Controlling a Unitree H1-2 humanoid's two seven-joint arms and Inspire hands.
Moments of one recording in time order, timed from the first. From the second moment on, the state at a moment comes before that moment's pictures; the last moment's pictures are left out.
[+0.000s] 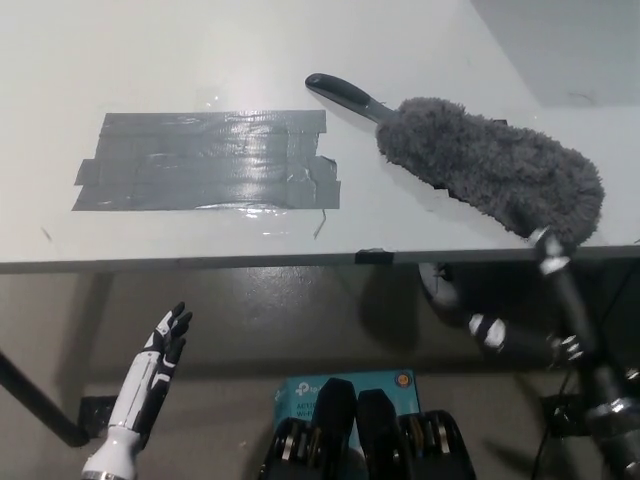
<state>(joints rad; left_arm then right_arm) -0.10 0.19 -0.03 0.35 0.14 -0.38 -0.02 -0.20 -0.20 0.07 -0.20 -0.23 -0.05 0.02</state>
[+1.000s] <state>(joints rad) -0.10 0.19 -0.04 0.36 0.16 -0.40 -0.02 -1.08 -0.28 0.29 0.84 -0.40 0.33 0.16</state>
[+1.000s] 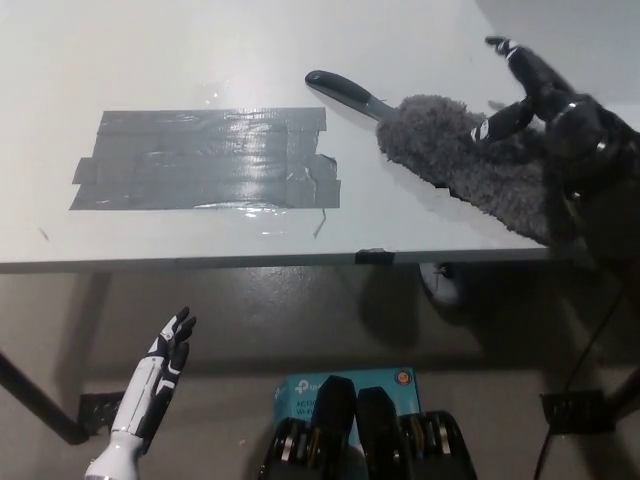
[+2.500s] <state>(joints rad) -0.14 0.19 -0.04 0.36 0.19 -0.41 -0.02 -1.16 -0.21 0.51 1.31 -0.49 0.19 0.04</state>
